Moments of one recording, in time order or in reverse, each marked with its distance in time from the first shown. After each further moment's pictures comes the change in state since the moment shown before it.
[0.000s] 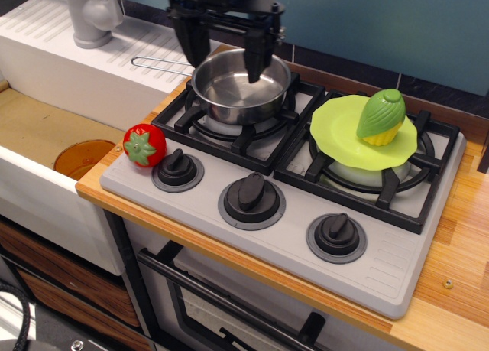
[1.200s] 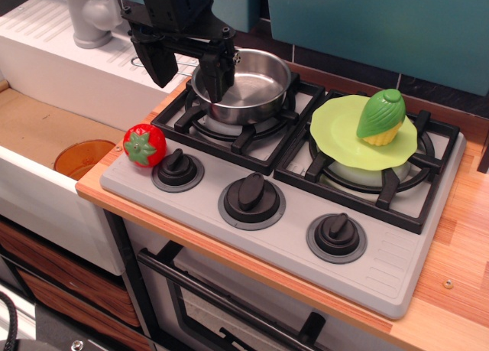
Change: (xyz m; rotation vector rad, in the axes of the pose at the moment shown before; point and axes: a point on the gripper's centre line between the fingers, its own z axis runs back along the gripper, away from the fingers) arm -0.021 0.021 -0.010 -0.029 -0.031 -0.025
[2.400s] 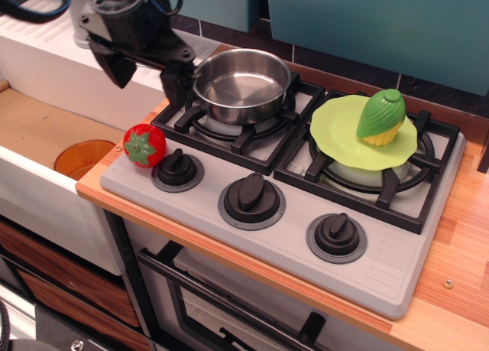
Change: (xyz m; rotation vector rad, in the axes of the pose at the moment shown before) arm -0.016 0.039 -0.001 0.164 -0.151 0.036
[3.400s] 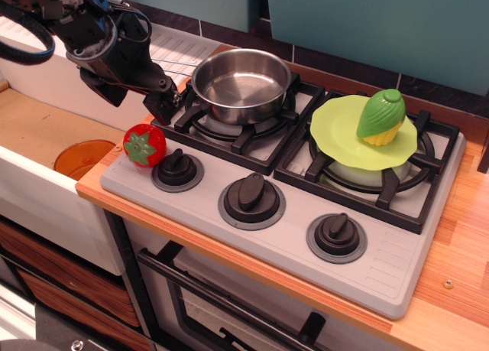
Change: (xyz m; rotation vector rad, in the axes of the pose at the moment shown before) arm -0.008 0.015 -0.030 -0.053 -0.126 -0.010
